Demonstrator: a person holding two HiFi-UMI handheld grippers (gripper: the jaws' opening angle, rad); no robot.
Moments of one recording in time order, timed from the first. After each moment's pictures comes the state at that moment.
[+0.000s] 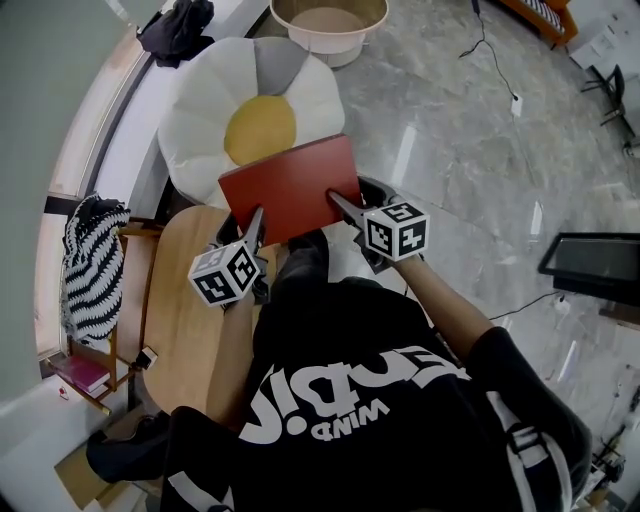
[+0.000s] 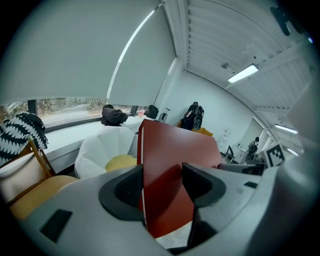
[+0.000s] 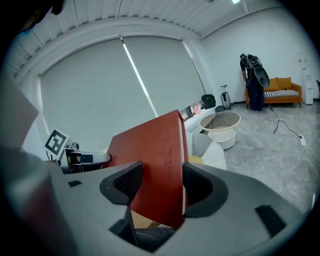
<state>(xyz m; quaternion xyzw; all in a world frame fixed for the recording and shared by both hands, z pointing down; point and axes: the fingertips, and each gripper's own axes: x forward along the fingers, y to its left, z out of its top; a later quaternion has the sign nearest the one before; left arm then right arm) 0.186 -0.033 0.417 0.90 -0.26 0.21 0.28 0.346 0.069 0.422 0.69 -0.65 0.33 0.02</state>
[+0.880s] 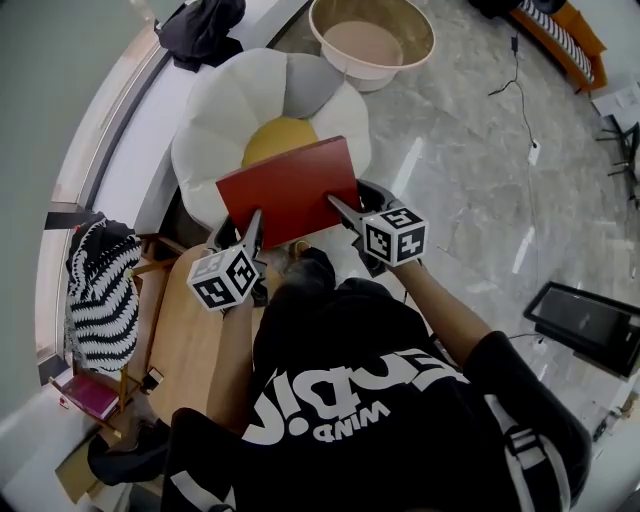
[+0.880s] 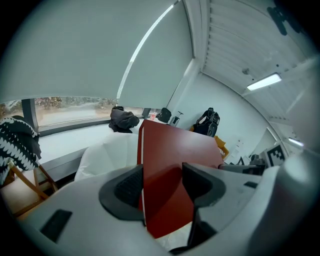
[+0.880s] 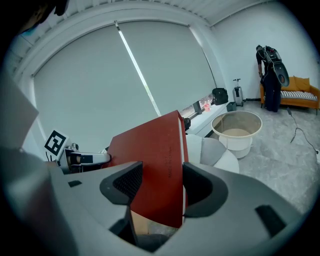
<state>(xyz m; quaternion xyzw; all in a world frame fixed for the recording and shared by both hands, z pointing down) 0.240 -0.247 0.423 0.87 -0.31 0.20 0.32 0.411 -0.164 0.424 0.65 -0.68 0.35 0.06</state>
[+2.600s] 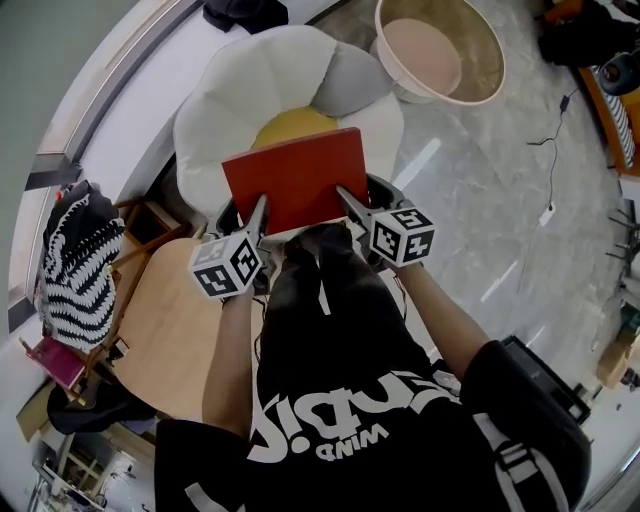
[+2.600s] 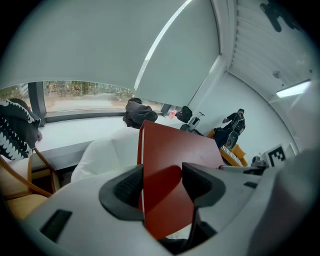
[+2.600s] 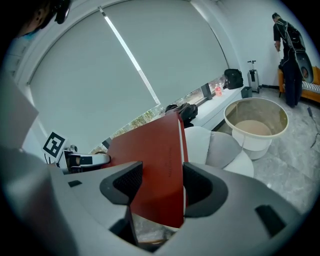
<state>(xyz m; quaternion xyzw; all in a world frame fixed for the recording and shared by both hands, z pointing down) 0.309 -0.379 0.498 0.81 -0.40 0.20 0.38 0.493 -0.328 0.504 0.57 -0.71 0.40 0.10</state>
